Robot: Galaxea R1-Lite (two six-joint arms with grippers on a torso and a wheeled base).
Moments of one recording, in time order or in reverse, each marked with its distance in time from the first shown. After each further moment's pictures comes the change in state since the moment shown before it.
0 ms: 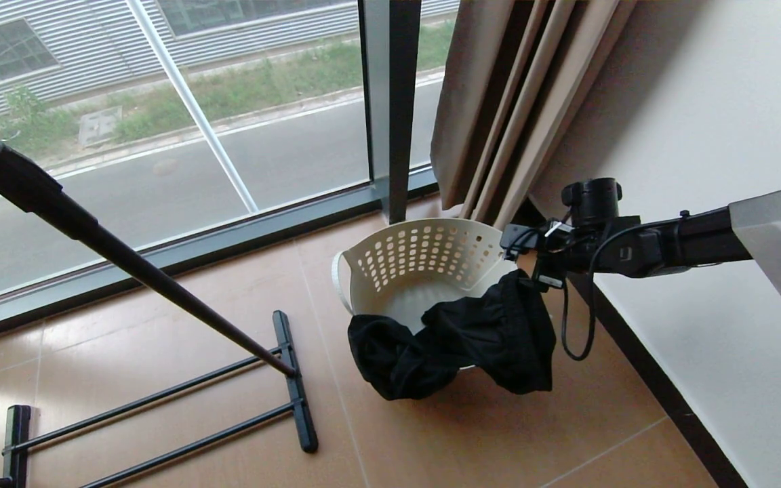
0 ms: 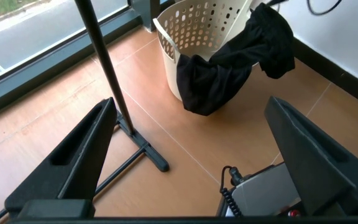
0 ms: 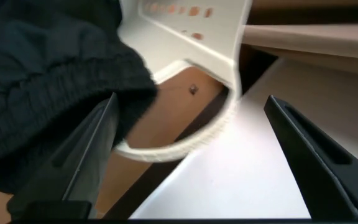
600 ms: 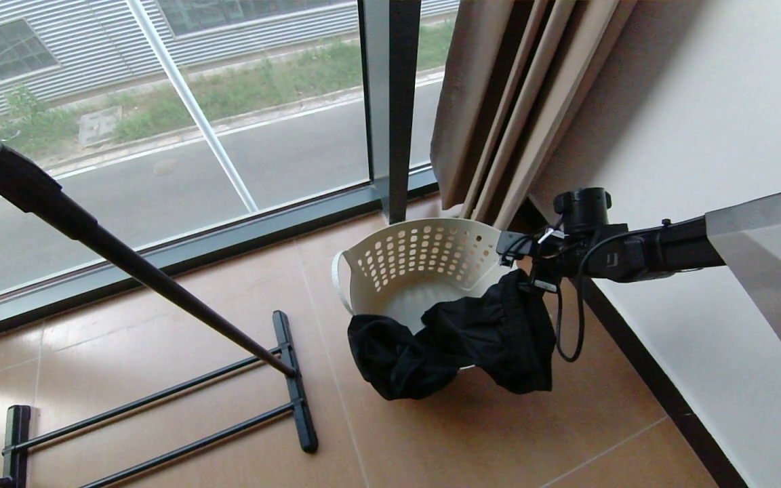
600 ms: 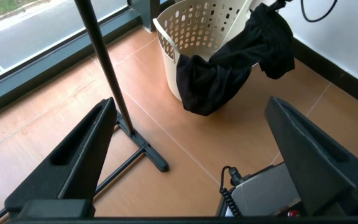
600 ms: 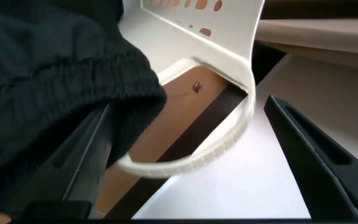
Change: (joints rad) left arm 0.000 0.001 -0.001 0.000 0.000 -0.001; right arm -0.005 0.069 -0.052 -0.002 -0.015 -0.002
